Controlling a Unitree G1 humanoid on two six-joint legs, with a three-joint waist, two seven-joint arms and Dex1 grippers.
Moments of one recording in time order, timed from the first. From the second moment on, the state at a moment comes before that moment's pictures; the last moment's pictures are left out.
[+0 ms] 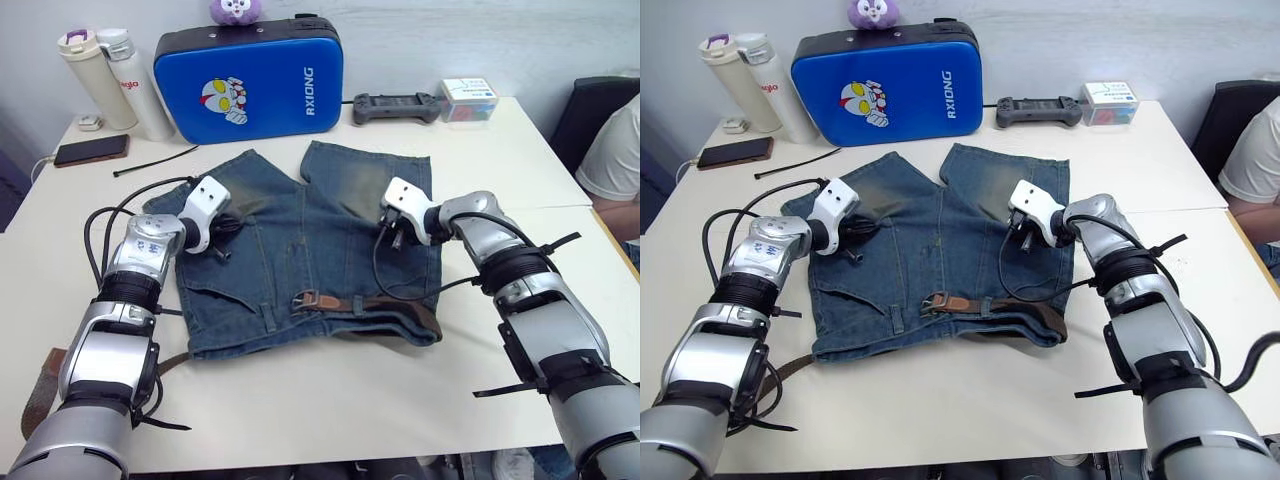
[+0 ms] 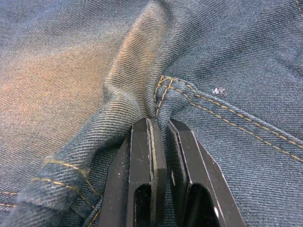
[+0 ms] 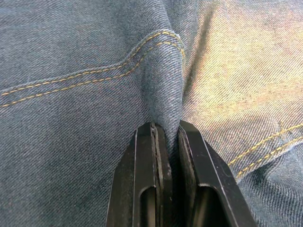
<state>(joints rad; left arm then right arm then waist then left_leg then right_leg) -0.91 0.60 -0.14 0.82 0.01 0.23 -0.80 -1.10 -0.47 0.30 0.98 -0.06 0.13 1.02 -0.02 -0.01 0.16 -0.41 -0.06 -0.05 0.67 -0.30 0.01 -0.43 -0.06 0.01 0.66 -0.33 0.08</state>
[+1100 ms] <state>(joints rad) -0.44 0.91 0.02 -0.29 -0.52 0.87 -1.24 -0.62 -0.79 0.20 -0.29 0.37 0.80 1.37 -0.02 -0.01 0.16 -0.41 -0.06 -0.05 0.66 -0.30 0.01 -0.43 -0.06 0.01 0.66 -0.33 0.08</state>
